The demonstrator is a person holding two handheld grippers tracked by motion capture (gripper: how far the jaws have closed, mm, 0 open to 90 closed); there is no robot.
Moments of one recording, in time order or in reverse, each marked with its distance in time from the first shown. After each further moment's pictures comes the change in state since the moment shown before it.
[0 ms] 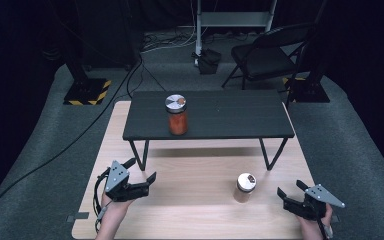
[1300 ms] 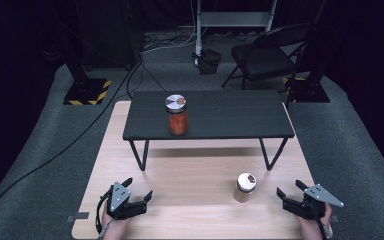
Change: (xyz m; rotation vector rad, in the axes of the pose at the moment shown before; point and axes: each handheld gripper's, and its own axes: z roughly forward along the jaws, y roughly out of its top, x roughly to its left) left arm -0.012 -0.062 0.000 0.095 0.071 0.024; right arm 0.001 0.002 0.001 0.009 0.005 -0.010
